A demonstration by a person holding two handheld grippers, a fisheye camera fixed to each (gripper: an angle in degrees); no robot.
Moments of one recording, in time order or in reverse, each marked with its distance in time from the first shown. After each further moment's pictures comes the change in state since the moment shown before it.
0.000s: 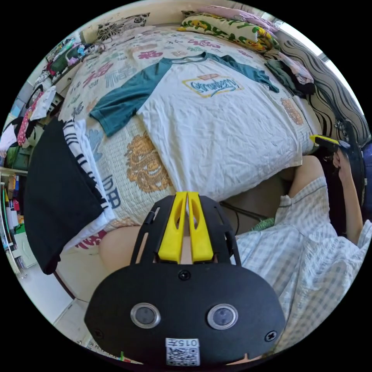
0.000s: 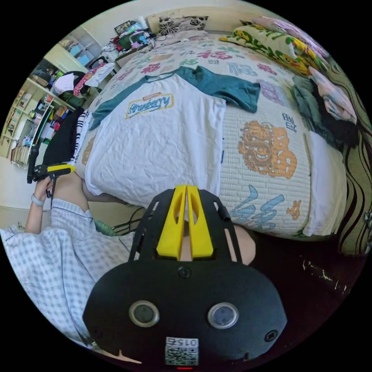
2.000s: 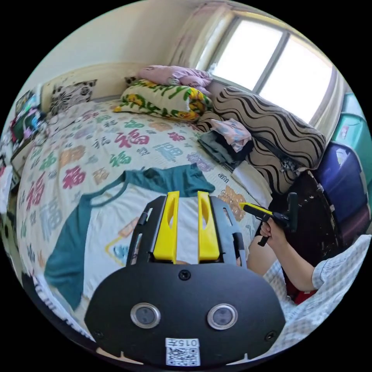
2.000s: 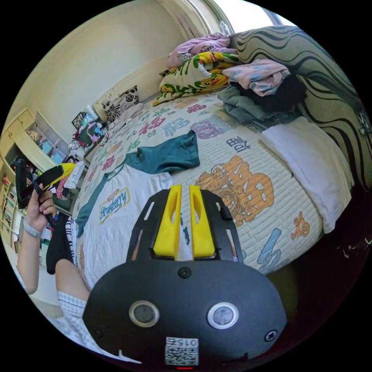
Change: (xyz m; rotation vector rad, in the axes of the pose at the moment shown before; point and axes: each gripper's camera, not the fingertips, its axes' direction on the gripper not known) left arm 0.176 -0.262 0.208 0.512 0.330 0.281; right arm 0.154 -0.059 -0.120 0.514 -0.052 0.514
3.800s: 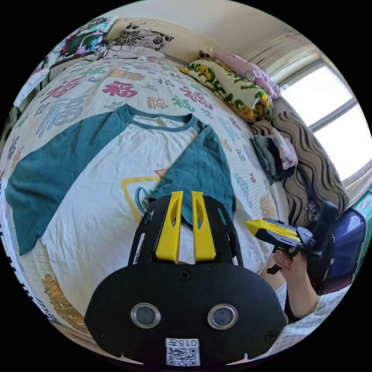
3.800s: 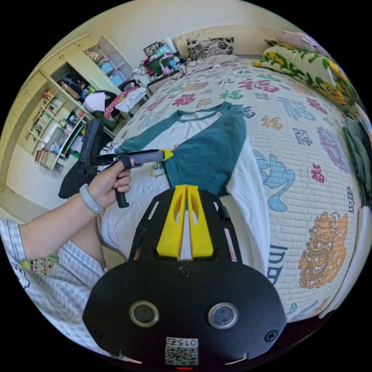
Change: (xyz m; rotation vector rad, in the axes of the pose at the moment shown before) left arm -0.183 -0.030 -0.178 -0.070 -0.039 -0.500; right arm -0.163 0.136 0.329 -0.377 -0.259 -0.553
